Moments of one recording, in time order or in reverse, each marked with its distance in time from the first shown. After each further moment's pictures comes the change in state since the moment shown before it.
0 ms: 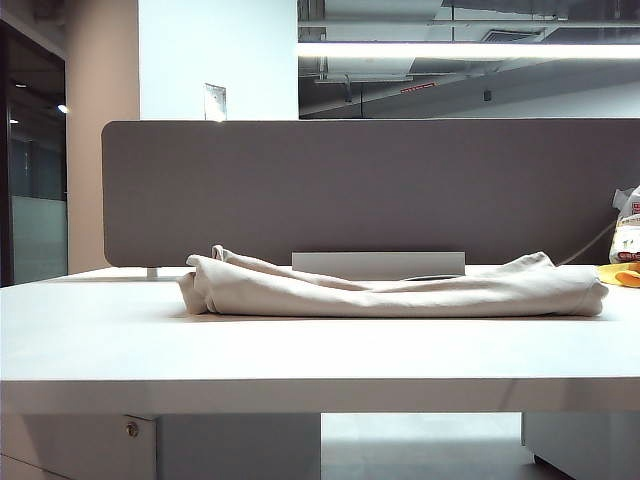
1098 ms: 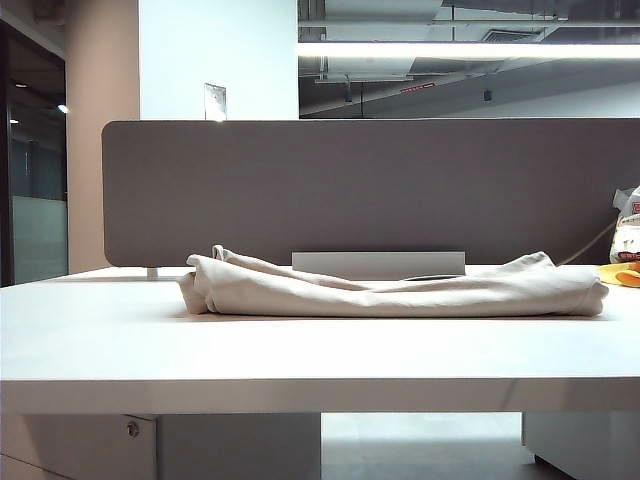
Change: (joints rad) left arm 0.001 0.000 -0.001 -0.002 -0.060 0.125; right arm -0.001 0.000 0.000 0.000 0.000 0.000
